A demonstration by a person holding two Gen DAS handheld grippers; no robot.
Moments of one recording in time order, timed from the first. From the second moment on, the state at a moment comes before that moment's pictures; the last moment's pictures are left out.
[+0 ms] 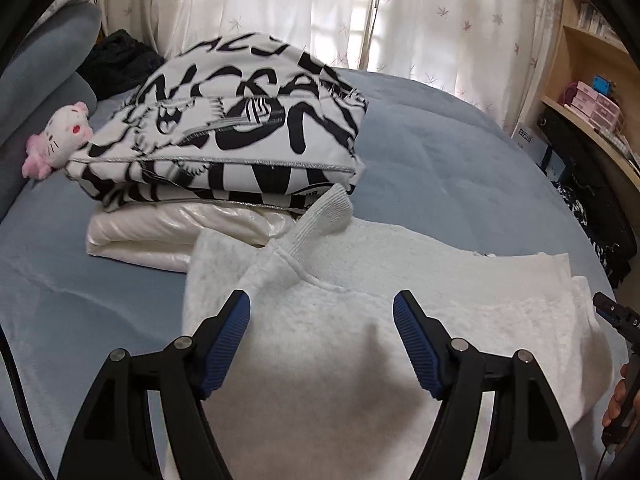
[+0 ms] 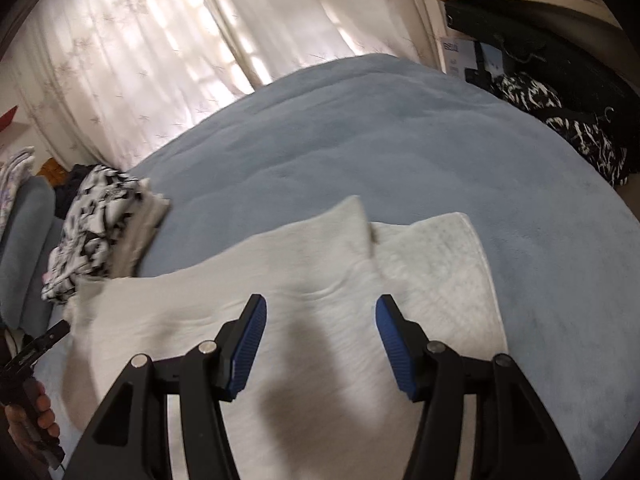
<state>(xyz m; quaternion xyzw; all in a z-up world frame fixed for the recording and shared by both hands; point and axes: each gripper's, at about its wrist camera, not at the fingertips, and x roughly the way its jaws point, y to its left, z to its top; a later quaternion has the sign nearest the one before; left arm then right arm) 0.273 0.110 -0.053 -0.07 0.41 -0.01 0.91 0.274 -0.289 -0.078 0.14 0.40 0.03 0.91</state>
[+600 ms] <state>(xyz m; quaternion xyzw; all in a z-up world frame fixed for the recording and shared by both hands) 0.150 0.108 0.004 -0.07 0.39 -0.04 0.92 0.193 -0.229 -0.023 0.10 0.39 0.09 0.91</state>
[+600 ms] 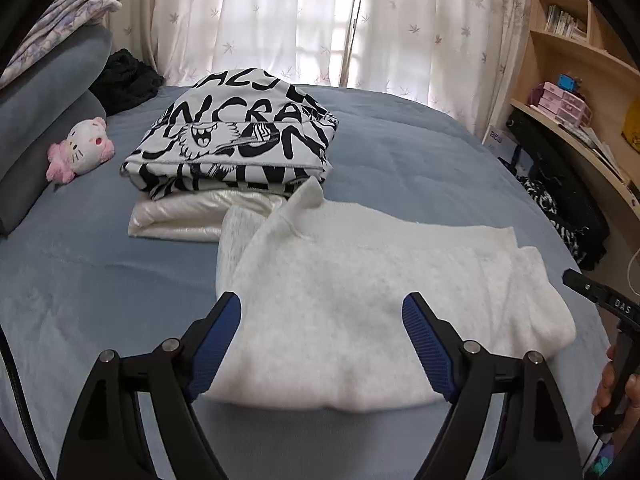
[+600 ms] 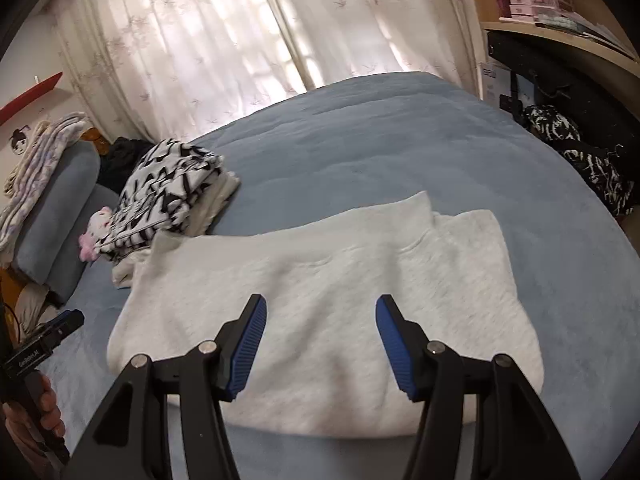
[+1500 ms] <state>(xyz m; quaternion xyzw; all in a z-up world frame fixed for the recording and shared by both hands) 0.099 0.140 -0.151 -0.36 0.42 -0.10 0.82 0.130 -0.161 -0.080 0.10 0.41 0.18 0.89</state>
